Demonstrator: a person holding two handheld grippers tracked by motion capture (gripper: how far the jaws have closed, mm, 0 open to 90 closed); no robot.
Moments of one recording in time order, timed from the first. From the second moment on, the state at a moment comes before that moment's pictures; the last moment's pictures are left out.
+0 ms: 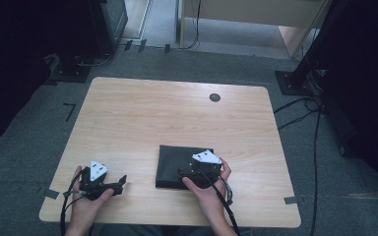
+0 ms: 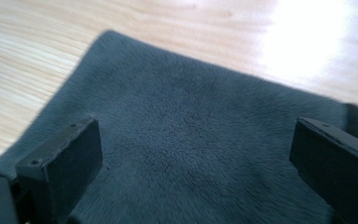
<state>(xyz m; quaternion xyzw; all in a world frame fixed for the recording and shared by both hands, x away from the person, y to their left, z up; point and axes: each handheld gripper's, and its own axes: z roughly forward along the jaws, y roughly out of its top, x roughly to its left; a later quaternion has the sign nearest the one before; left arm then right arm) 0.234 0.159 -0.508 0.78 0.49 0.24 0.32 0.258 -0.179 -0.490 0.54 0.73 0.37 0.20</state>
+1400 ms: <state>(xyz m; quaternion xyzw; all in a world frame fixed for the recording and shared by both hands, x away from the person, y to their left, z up) 0.233 0.182 -0.518 0.77 0.51 0.21 0.31 0.399 -0.174 -0.504 0.55 0.72 0.36 0.22</state>
